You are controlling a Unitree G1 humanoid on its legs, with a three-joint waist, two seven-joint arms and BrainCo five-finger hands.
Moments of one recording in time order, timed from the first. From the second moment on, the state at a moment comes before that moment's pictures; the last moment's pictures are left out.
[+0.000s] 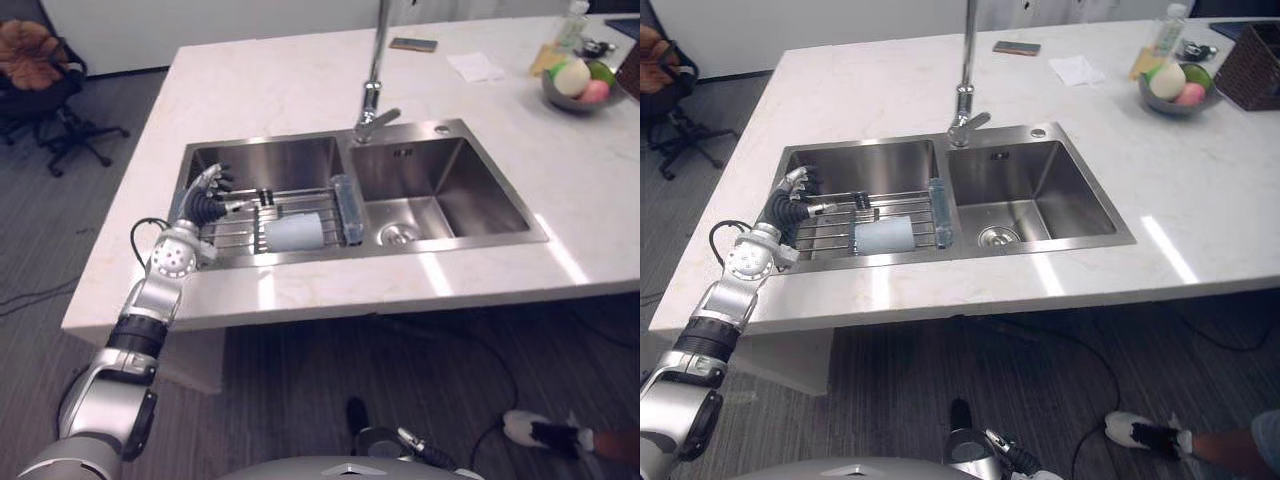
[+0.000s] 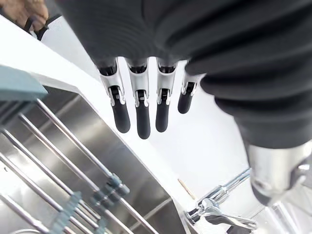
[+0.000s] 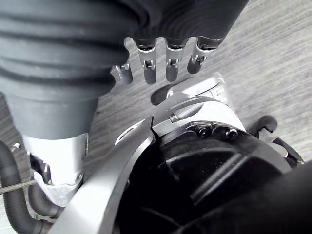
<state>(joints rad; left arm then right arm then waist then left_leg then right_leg) -0.51 0.41 -0.12 0.44 0.20 -0.12 0.02 0.18 -0.19 -0.14 0.92 0.28 0.15 0.29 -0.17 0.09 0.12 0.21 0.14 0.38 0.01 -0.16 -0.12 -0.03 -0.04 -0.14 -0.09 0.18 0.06</state>
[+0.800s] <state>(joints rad) -0.50 0.42 -0.35 0.17 0.70 -0.11 0.08 0.15 -0.20 -0.10 0.96 0.29 0.17 0.27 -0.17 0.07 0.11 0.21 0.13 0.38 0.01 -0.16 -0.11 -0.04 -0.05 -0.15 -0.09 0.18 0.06</state>
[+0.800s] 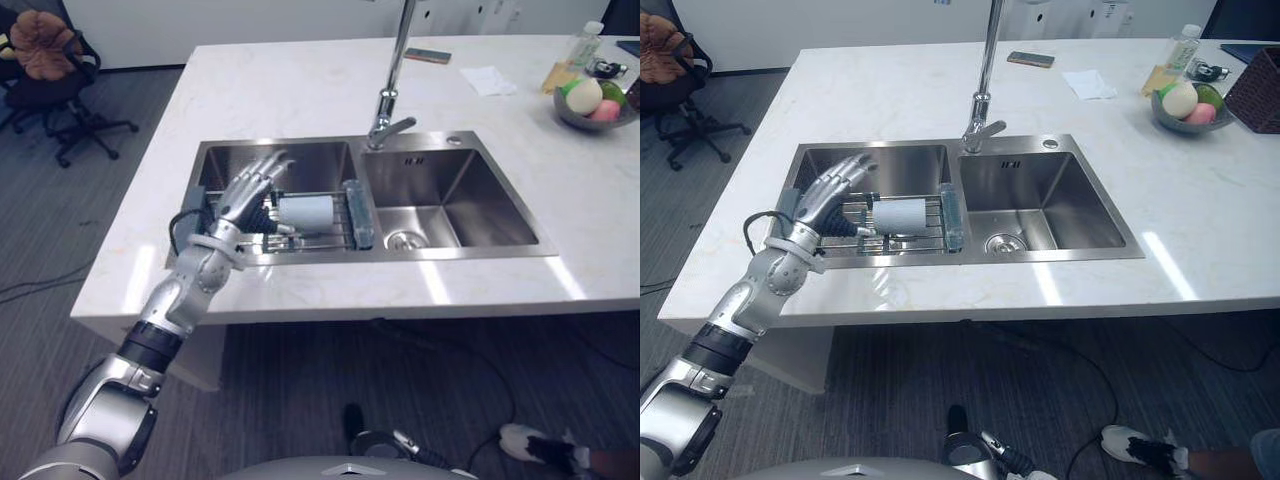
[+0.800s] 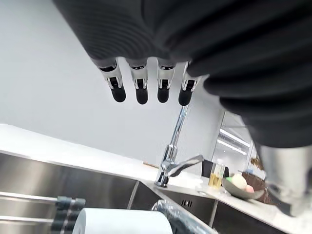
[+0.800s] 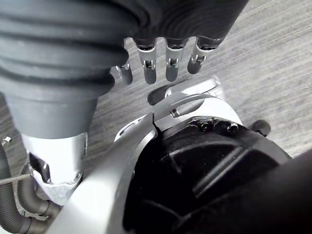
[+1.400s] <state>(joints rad) -0.67 0.40 -0.44 0.56 0.74 0.11 -0.05 0.15 -0.19 -0.10 0.94 0.29 0.18 0.28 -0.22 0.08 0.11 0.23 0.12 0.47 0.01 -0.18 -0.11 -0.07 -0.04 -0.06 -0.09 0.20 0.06</state>
